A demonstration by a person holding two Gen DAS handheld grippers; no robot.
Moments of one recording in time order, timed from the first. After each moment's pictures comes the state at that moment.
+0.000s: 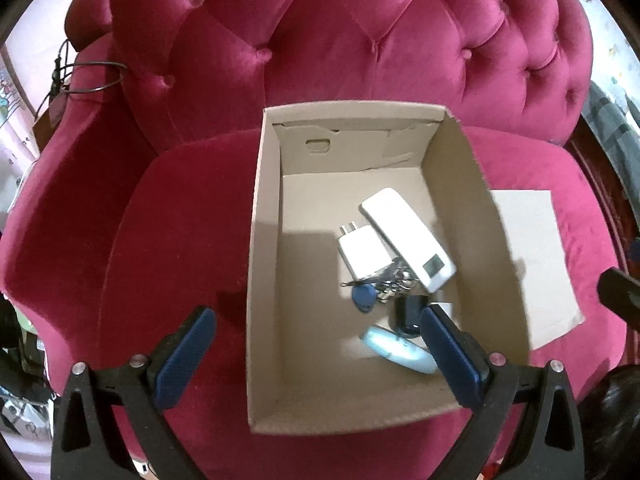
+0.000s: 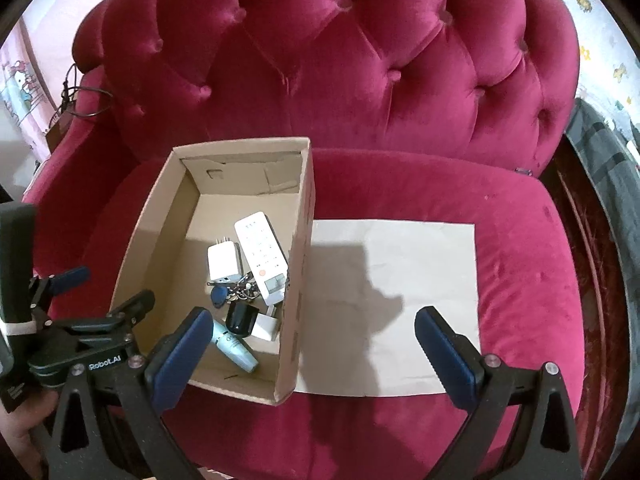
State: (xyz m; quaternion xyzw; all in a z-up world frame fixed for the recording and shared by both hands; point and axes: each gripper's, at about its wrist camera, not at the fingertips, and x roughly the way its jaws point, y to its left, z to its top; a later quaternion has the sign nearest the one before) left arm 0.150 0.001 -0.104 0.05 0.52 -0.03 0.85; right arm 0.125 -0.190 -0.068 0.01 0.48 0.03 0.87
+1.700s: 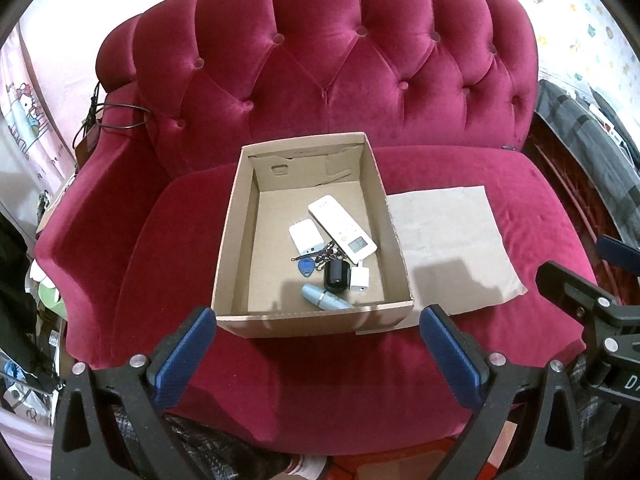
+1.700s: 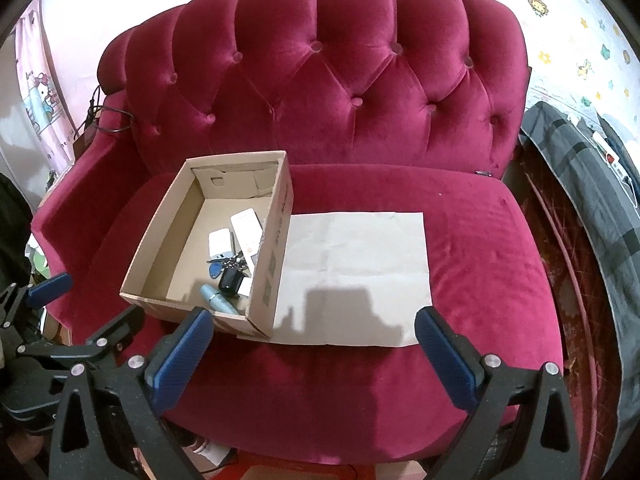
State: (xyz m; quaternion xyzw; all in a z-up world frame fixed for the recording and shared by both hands) left arm 0.025 -0.066 -0.041 0.07 0.45 -0.03 0.89; right arm 0.013 -0.243 -0.034 0.02 0.43 0.03 0.90
